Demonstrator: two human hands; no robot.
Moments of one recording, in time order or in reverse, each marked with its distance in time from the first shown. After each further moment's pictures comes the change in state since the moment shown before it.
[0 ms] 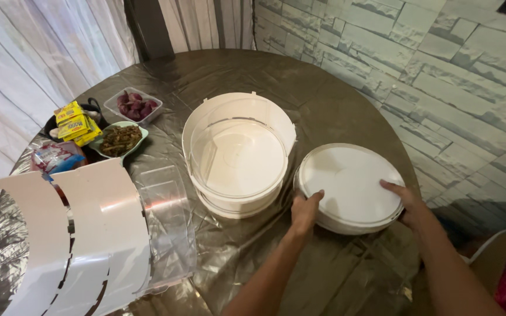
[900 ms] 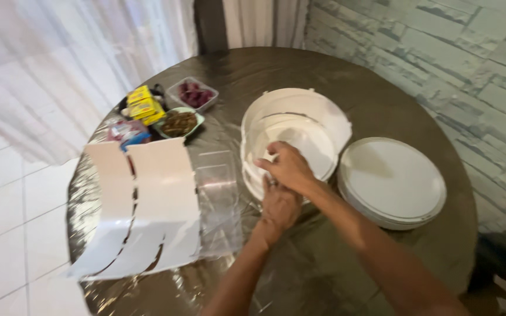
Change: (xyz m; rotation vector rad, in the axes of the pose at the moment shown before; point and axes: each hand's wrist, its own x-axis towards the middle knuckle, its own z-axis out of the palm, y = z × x) left_hand -0.008 0.019 -0.166 1.425 0.300 0.957; right_hand -0.174 -0.037 0.385 -0.803 -0.425 -0.959
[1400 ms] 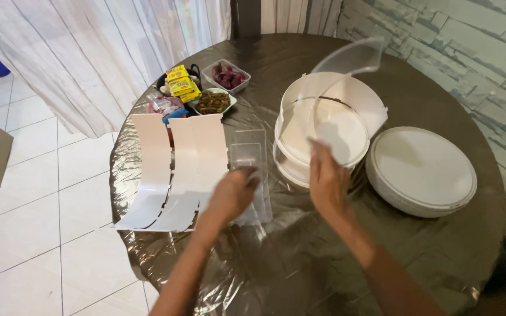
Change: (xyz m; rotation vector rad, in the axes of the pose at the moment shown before) left_hand -0.077 -0.089 -0.207 -0.397 -0.163 -0.381; right_hand -0.103 -0.058 0.018 -0.246 0.526 -0.369
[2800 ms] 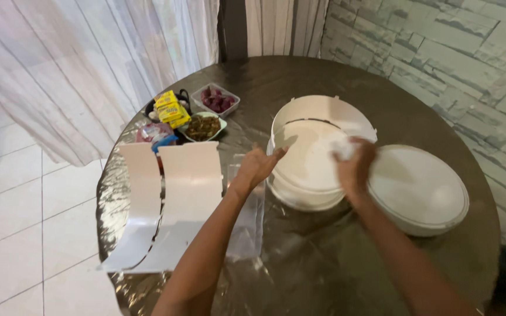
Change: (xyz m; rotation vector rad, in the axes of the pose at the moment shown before) left_hand 0.169 -0.013 0.067 -0.085 -0.003 -0.053; right_hand 0.034 0.170 0.044 -0.178 0.140 0.309
